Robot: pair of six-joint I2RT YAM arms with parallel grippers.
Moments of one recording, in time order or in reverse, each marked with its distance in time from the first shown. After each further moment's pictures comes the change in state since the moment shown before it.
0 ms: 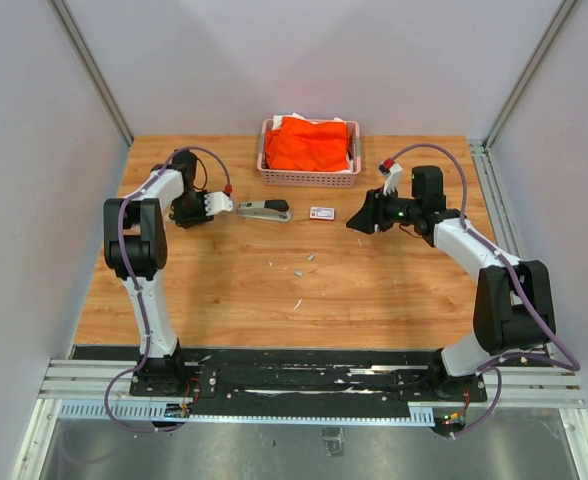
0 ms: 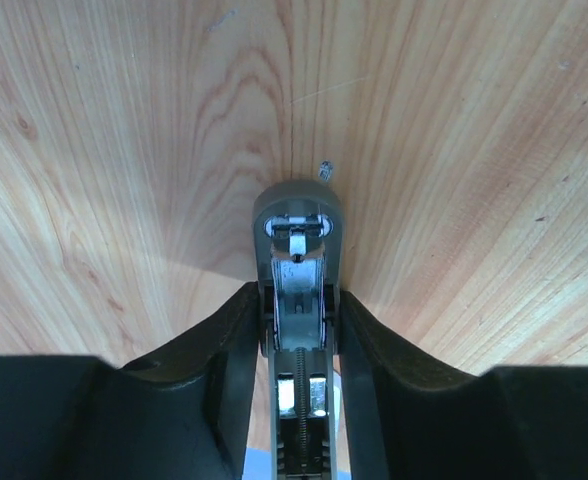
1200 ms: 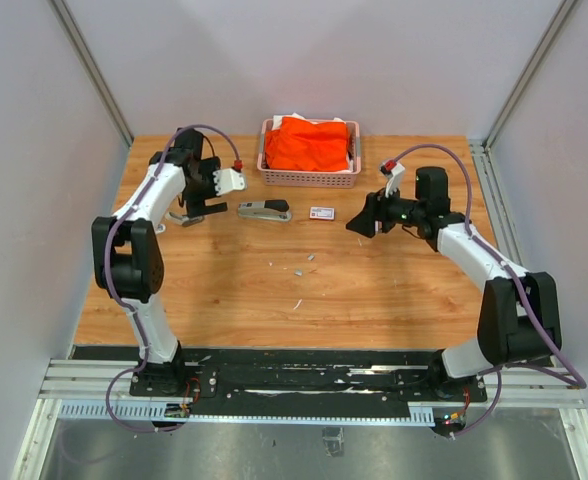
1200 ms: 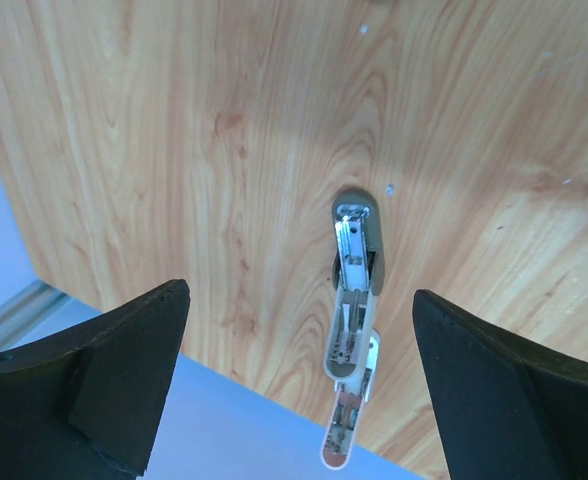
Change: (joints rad) left arm -0.082 -0.189 0.034 0.003 0.072 -0.100; right arm 0.000 -0.058 -0.022 0.005 -0.012 -0.056
